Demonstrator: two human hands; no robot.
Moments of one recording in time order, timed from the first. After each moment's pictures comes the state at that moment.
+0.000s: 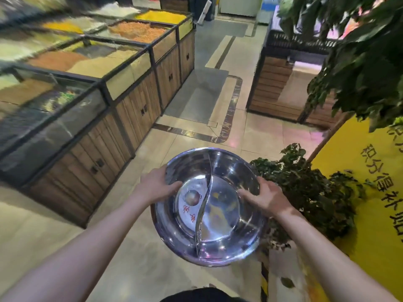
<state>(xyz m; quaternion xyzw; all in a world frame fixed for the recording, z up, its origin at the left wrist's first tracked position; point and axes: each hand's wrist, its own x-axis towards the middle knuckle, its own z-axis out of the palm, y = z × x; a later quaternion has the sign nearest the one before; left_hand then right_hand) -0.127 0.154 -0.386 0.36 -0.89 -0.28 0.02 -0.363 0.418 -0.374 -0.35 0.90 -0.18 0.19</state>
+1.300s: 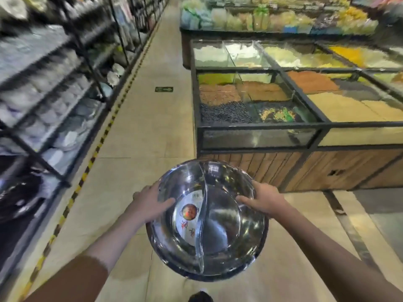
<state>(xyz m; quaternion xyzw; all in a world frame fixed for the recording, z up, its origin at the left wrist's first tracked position) 0.141 0.073 -0.398 0.85 -0.46 -0.24 0.12 -0.168 -0.115 -0.379 -0.88 0.44 0.04 0.19</state>
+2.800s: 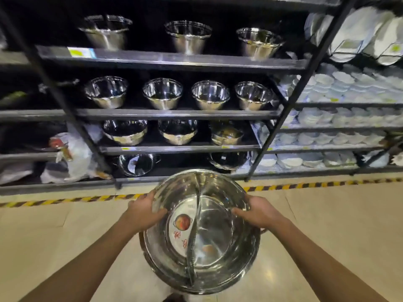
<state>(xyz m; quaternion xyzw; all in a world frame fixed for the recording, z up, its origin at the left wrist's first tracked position) 0.413 0.364 -0.425 0.91 0.26 -0.14 0.28 0.580 0.040 -0.406 -0.93 -0.24 0.25 0.14</state>
